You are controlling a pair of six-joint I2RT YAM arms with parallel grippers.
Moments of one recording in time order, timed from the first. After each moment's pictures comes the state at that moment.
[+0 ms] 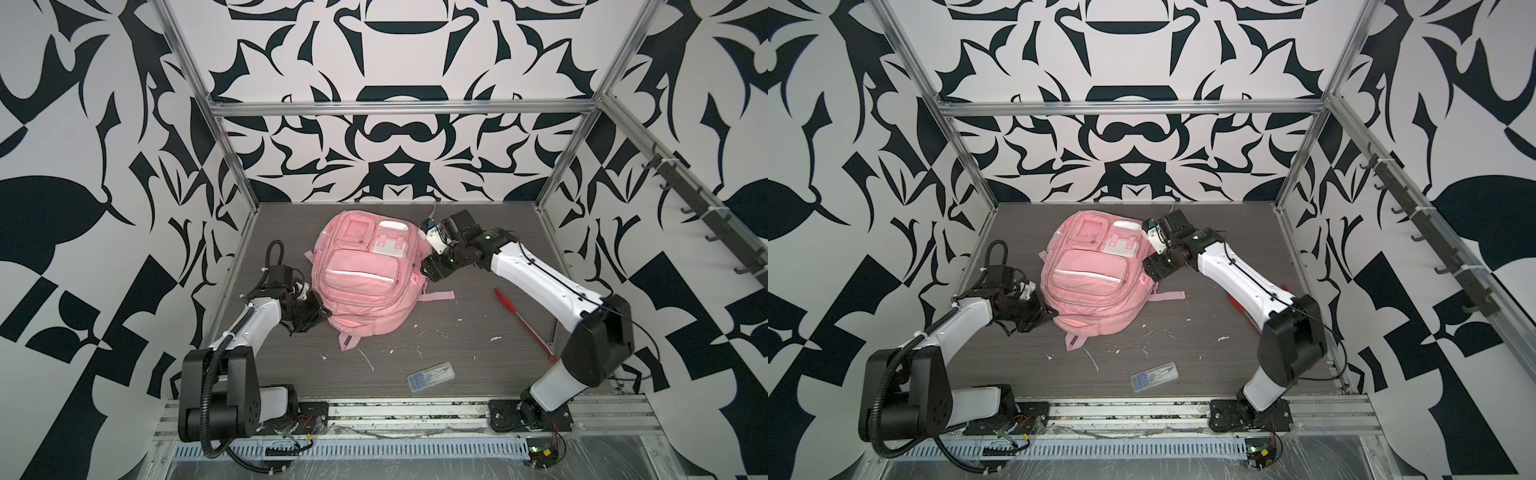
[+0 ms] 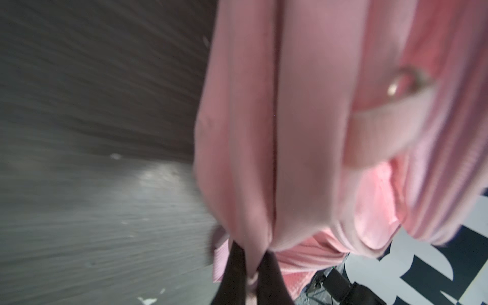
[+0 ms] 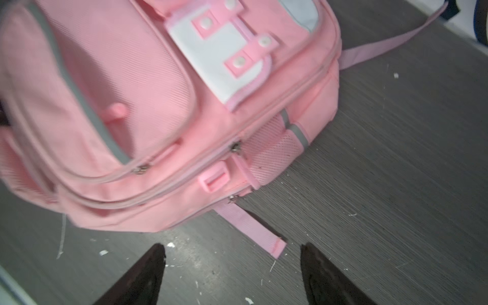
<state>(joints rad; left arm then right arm) -0.05 1.30 0.68 -0.63 0.58 -0.59 0.56 1.55 1.40 -0.80 -0.16 -0.11</state>
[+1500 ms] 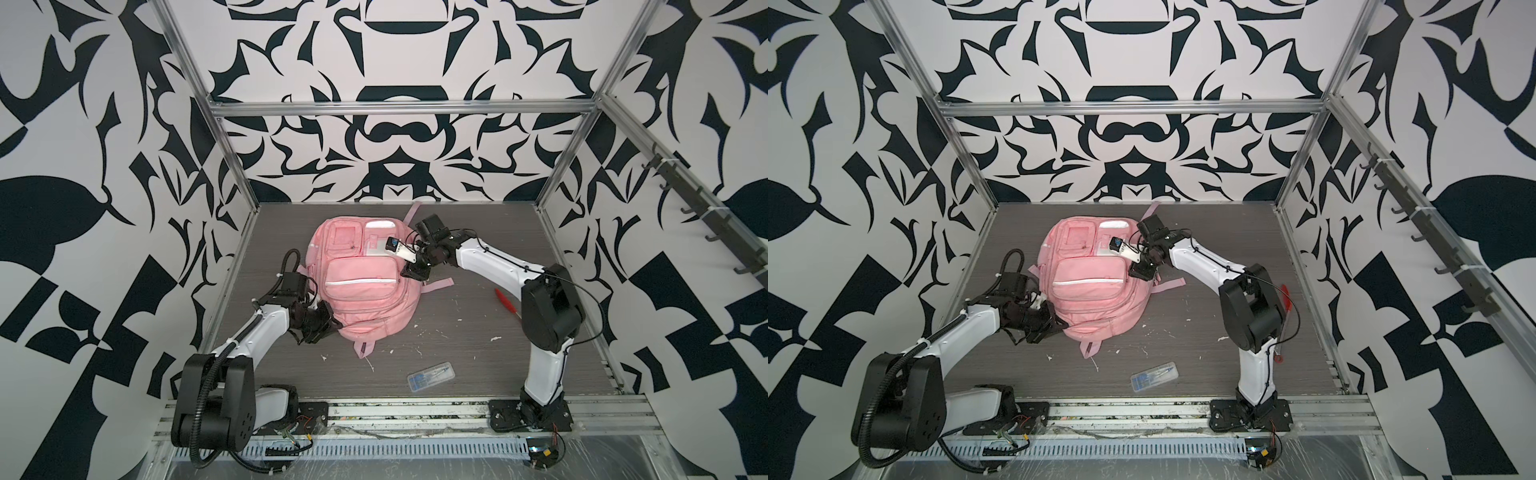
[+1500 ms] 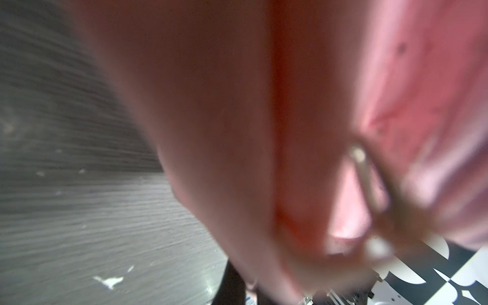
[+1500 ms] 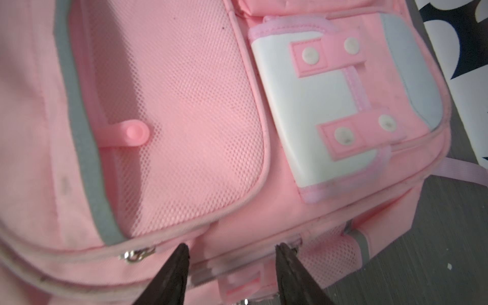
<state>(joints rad) -0.12 1.27 0.62 -0.65 0.62 -0.67 0.58 1.94 1.53 -0.59 -0.27 -0.66</state>
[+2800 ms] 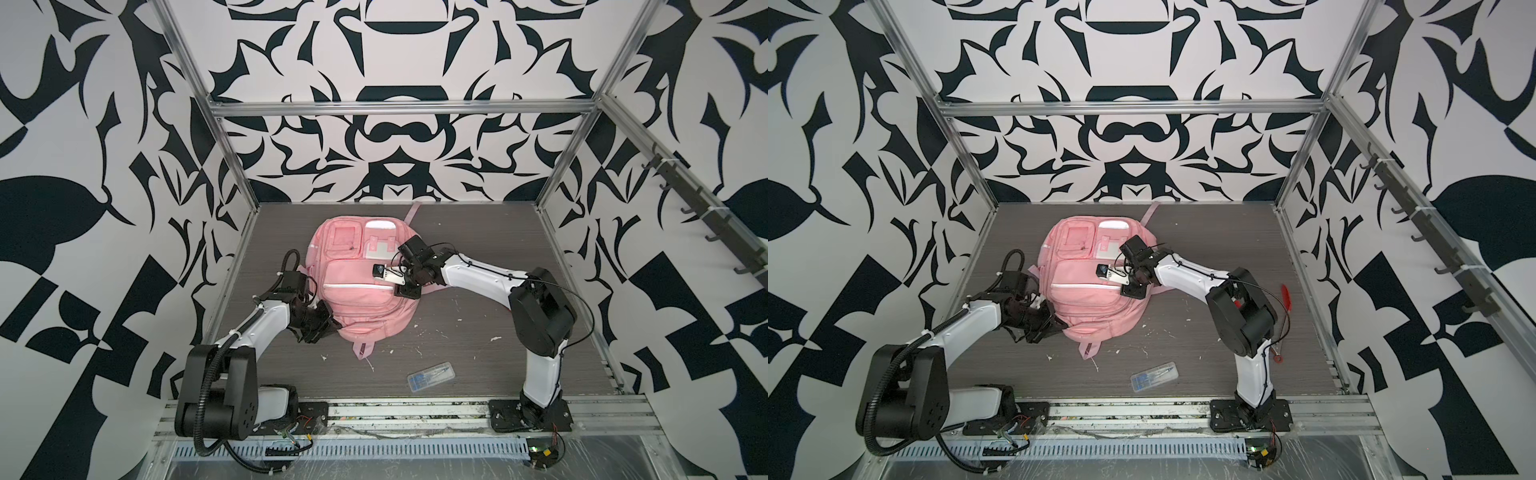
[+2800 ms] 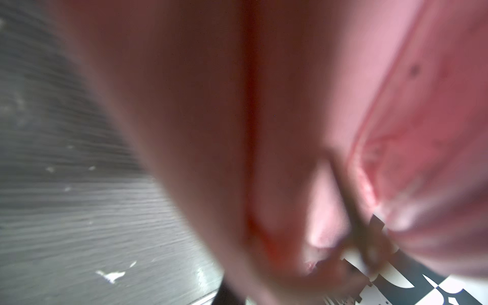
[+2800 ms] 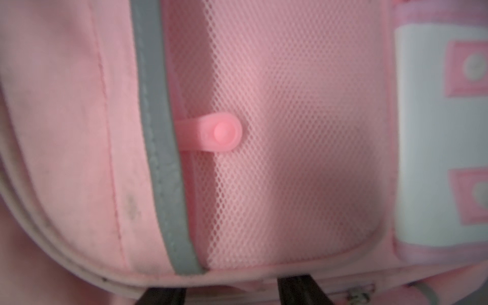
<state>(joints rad) -0.11 1.32 0.64 -0.67 0.62 -0.69 0.72 1.93 1.39 -0.54 -0.18 -0.70</state>
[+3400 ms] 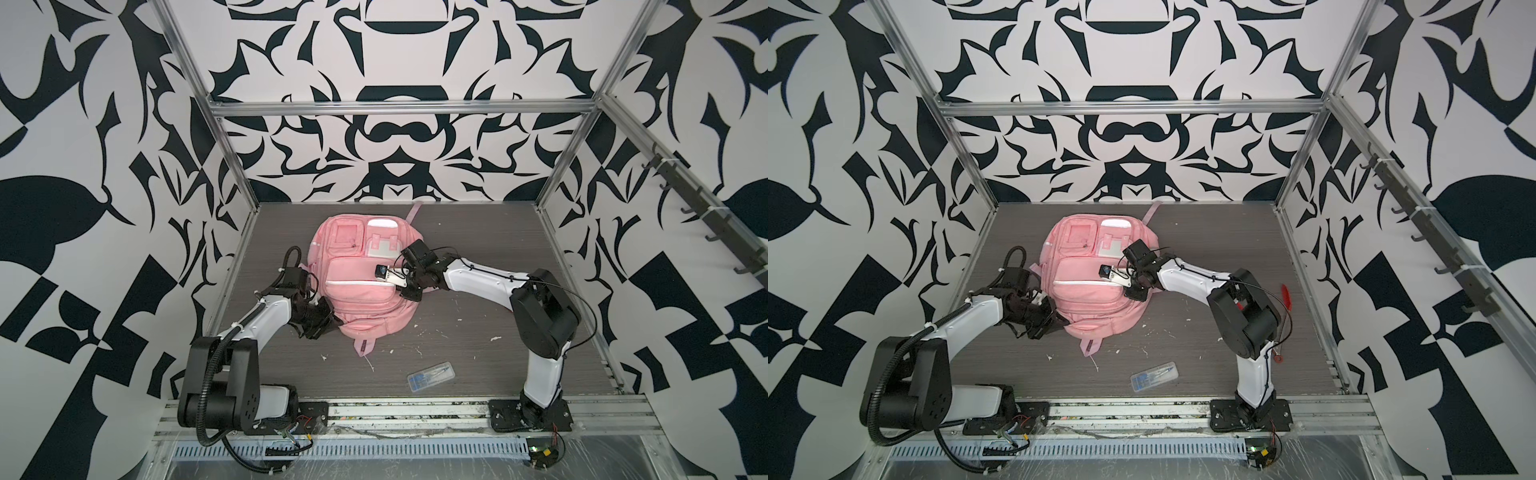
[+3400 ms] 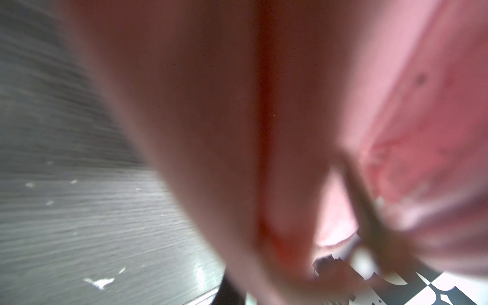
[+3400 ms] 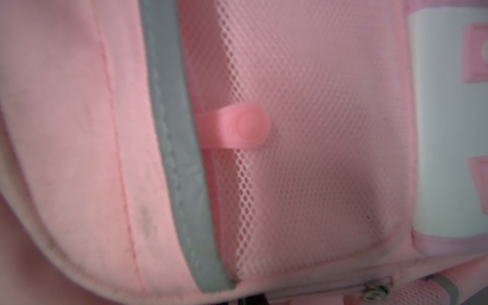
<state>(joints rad) -0.11 1.35 0.68 -0.67 0.63 -0.69 0.70 1.90 1.31 -0.43 -0.15 -0.66</state>
